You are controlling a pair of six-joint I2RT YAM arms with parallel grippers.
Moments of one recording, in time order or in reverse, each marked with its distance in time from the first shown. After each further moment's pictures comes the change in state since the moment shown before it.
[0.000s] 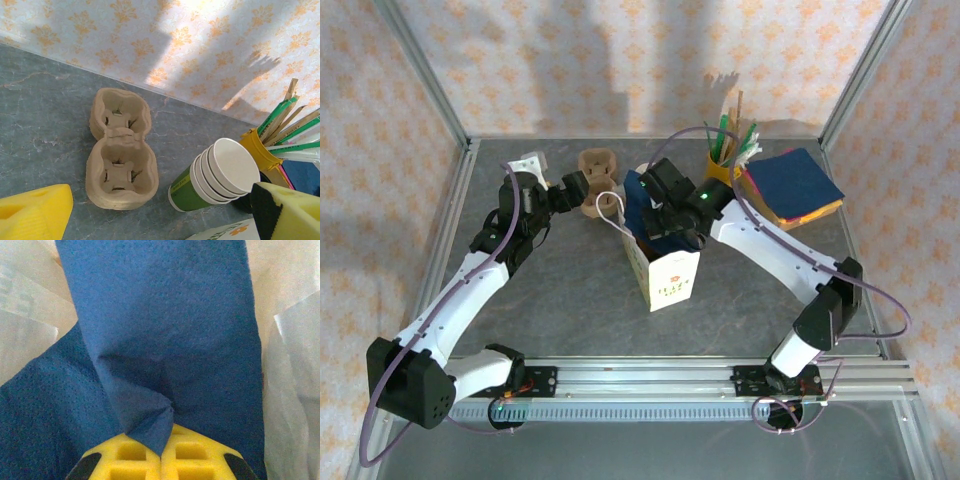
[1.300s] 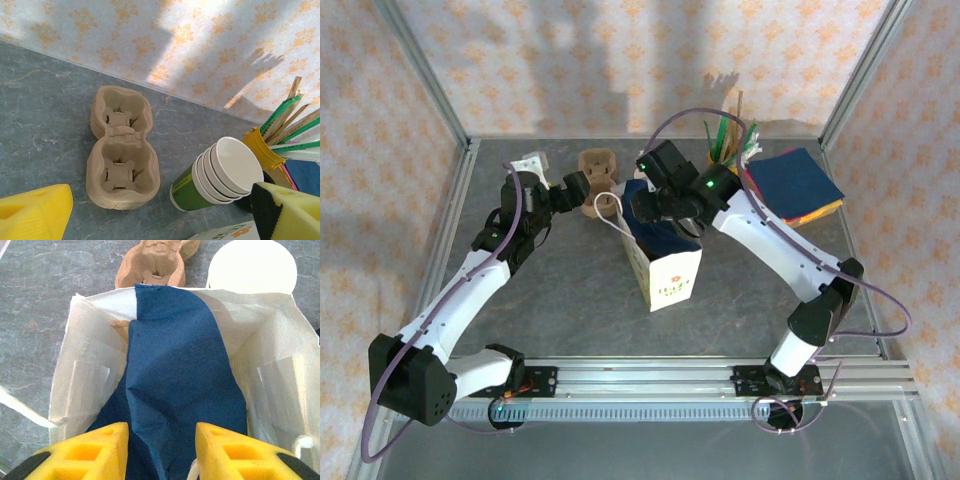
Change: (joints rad) left arm 0.000 0.015 0.000 0.006 -0.001 0.000; right arm 0.000 0.032 0.181 -0.044 -0.015 0.000
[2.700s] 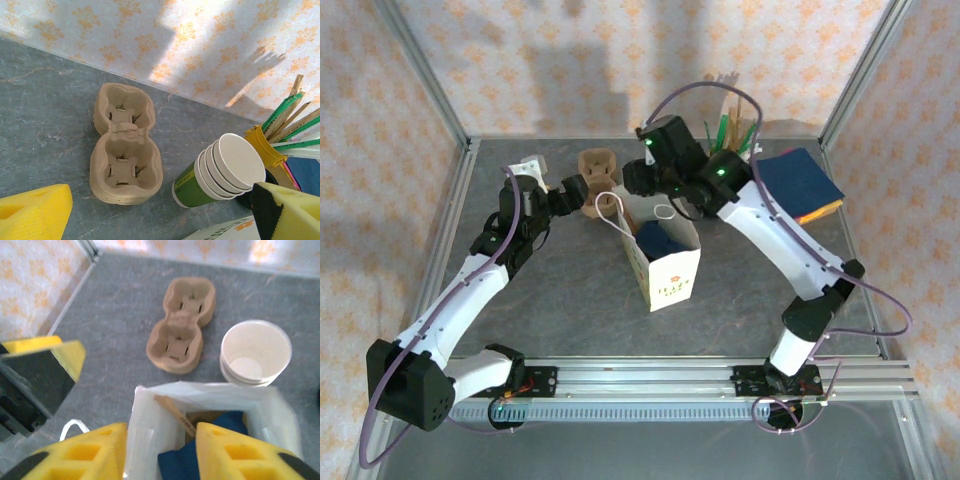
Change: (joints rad) left arm 0.000 -0.027 -0.026 -0.004 -0.004 0.000; right arm -0.024 0.027 0.199 0.064 0.009 0.031
